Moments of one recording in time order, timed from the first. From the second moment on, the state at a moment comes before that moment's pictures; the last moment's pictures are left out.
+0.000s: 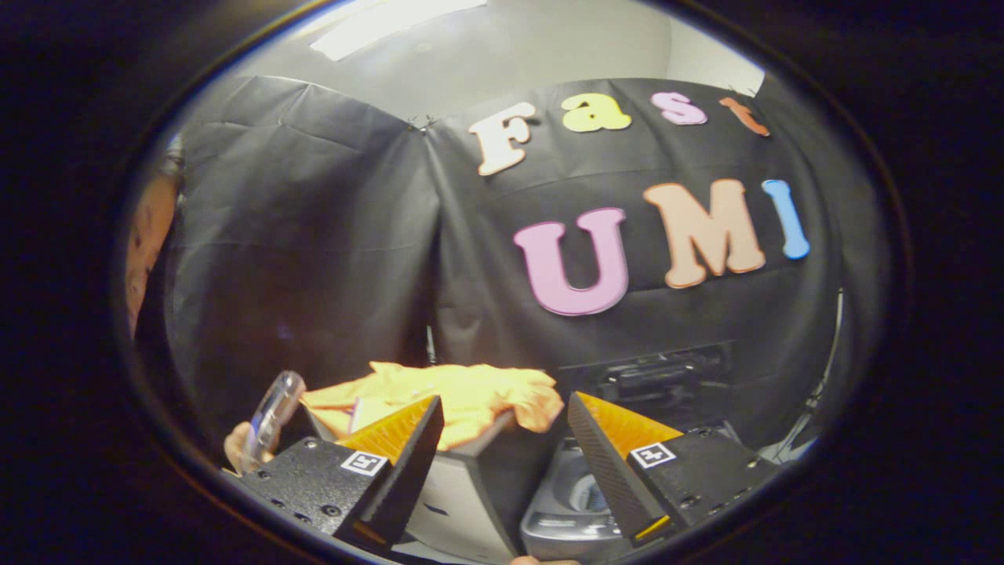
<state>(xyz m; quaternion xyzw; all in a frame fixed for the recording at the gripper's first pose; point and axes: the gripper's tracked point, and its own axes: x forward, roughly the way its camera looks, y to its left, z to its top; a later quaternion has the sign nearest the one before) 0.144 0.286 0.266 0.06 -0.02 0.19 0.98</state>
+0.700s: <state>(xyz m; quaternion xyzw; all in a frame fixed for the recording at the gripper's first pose) 0.257 0.460 0.255 -0.01 0.08 0.25 0.97</state>
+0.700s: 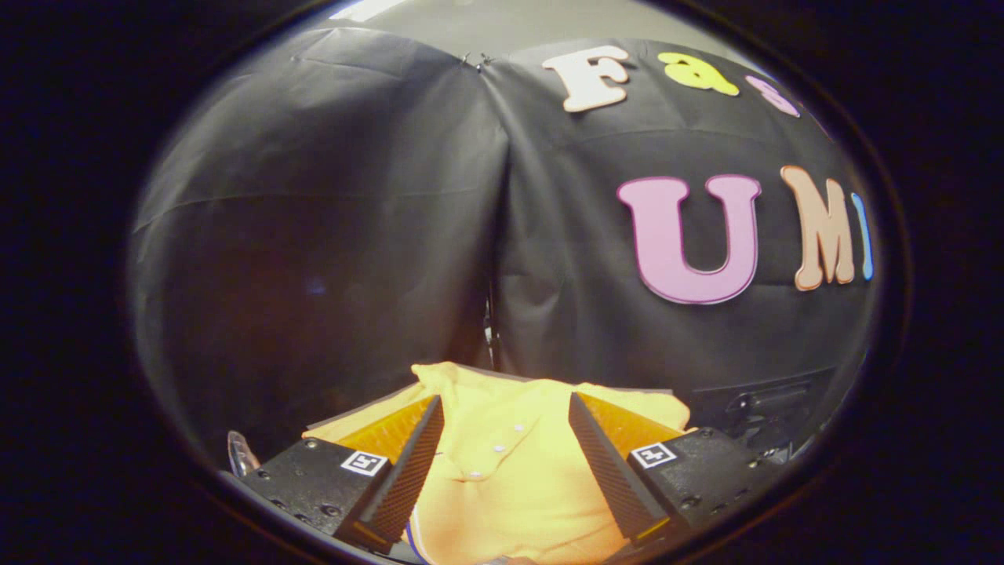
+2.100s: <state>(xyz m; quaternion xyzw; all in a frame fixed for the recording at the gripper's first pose) 0.277 0.485 0.164 -0.07 0.22 0.26 0.94</state>
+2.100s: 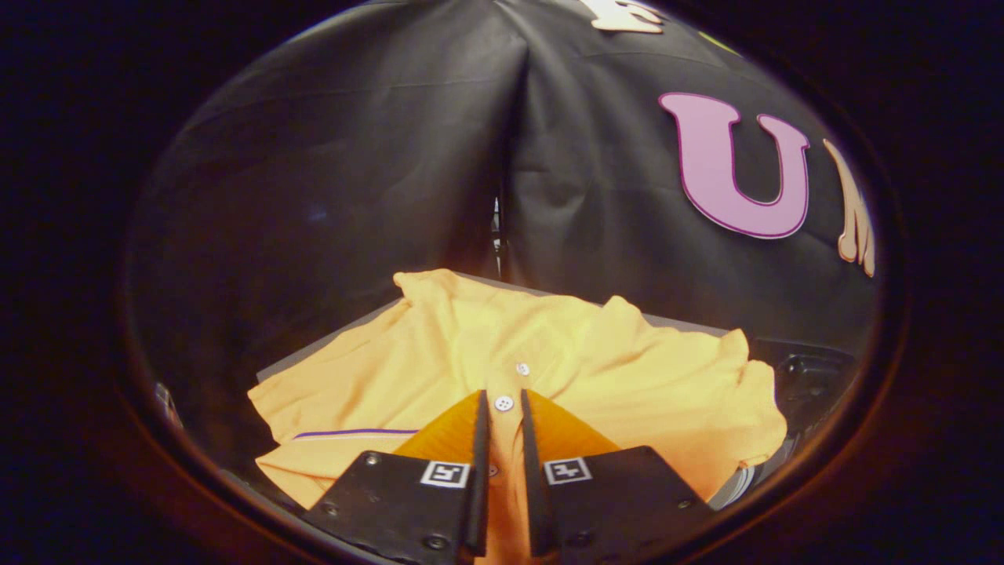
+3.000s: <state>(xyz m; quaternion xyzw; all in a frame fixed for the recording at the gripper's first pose) 0.286 0.289 0.250 0.01 0.15 0.07 0.99</state>
